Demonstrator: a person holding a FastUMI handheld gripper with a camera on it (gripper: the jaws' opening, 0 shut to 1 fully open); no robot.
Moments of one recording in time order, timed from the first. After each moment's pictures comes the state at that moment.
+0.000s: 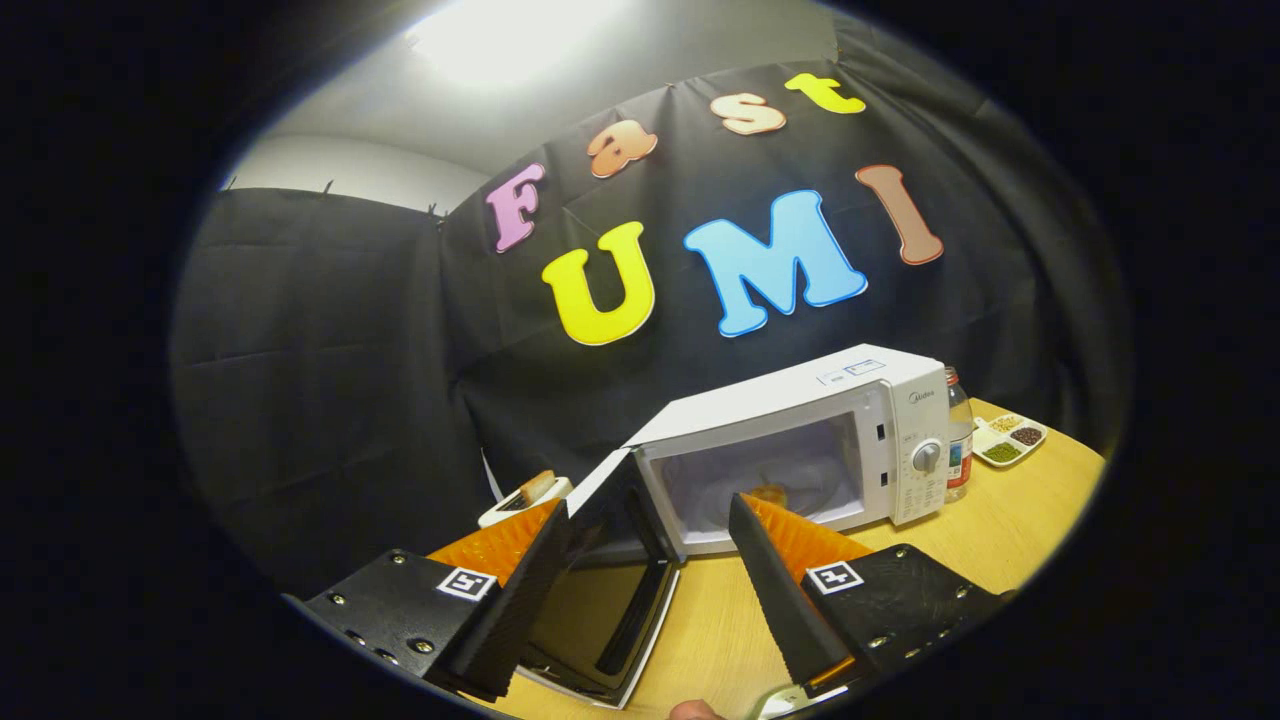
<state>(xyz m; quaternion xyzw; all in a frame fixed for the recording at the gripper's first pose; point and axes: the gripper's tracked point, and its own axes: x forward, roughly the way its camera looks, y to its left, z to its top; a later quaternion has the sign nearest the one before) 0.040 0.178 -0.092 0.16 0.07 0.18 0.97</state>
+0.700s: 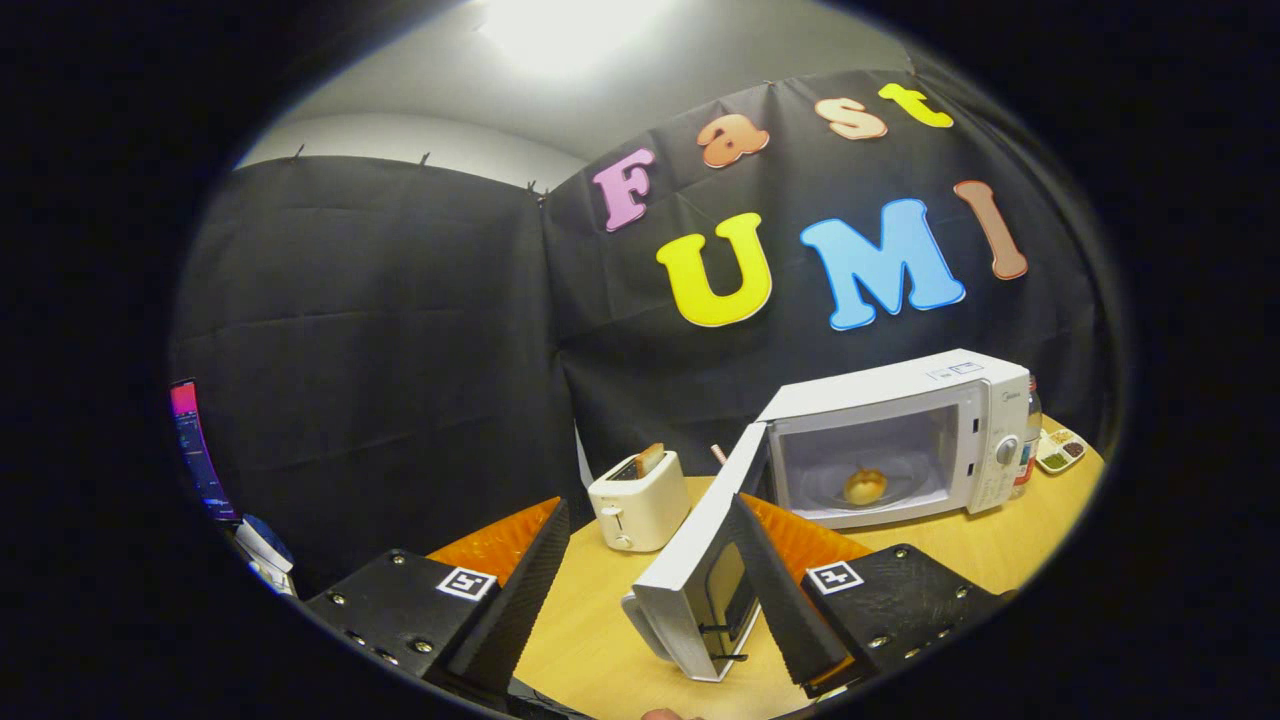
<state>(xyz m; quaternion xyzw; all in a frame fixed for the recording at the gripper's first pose) -0.045 0.283 -0.072 0.12 0.07 0.30 0.95</state>
